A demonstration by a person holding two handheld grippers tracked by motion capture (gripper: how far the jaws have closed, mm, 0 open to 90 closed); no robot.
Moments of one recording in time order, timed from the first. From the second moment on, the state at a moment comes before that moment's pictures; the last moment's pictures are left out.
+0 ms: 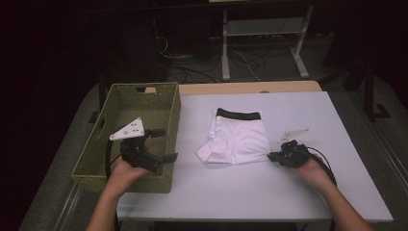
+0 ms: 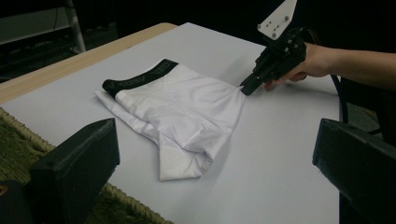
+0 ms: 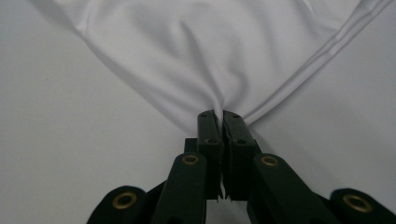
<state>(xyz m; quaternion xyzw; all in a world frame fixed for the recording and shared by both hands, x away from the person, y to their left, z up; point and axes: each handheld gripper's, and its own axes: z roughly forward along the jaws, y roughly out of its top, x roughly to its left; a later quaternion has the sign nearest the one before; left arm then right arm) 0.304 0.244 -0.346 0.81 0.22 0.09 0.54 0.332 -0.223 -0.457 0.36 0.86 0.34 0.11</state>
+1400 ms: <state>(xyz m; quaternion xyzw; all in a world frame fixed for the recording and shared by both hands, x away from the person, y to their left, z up) 0.303 0.242 -0.346 0.81 0.21 0.10 0.53 0.279 -0.265 -0.443 0.38 0.85 0.34 0.12</state>
